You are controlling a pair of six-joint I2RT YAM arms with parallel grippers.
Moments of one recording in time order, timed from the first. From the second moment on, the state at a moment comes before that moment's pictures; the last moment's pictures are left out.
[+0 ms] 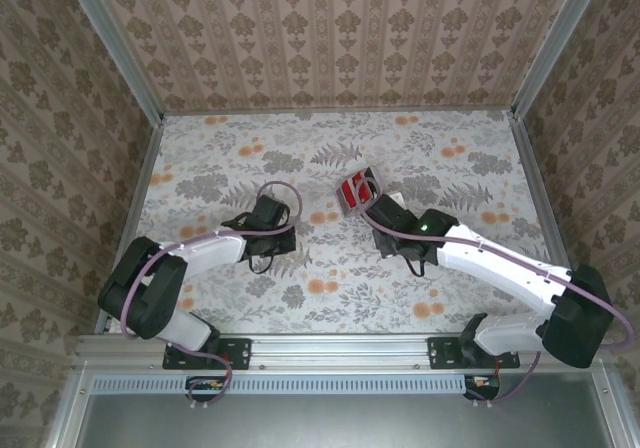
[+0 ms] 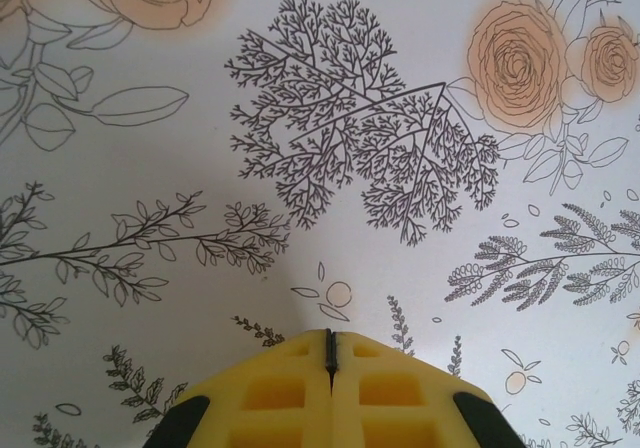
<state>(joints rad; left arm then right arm) -0.61 1.48 0.67 -0.21 0.08 -0.64 0.81 1.30 1.00 -0.89 0.43 0.49</state>
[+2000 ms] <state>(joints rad) -0.68 1.61 0.81 -0.12 0.19 -0.66 0.40 1.13 0.65 -0.24 -0.07 0.47</state>
